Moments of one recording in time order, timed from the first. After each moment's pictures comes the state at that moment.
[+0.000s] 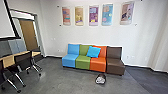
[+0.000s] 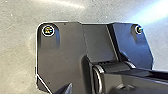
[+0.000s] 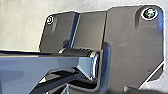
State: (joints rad) left arm 1.51 3.04 -2.72 0.03 0.00 0.08; right arm -1.64 2.99 -2.59 -0.21 0.09 0.15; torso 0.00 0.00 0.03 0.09
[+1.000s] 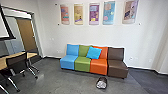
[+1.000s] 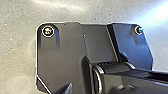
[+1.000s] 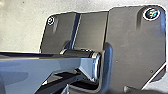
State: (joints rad) left arm 1.50 3.04 -2.72 0.03 0.00 0.08; right arm -1.63 3.00 -2.59 -0.21 0.09 0.15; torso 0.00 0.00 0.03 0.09
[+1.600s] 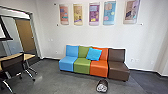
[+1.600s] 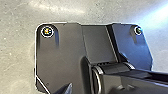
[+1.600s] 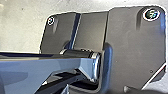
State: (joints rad) left arm 1.50 3.05 -2.72 0.03 0.00 0.08; right arm -1.63 3.00 -2.59 -0.21 0.08 0.15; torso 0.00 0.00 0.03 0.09
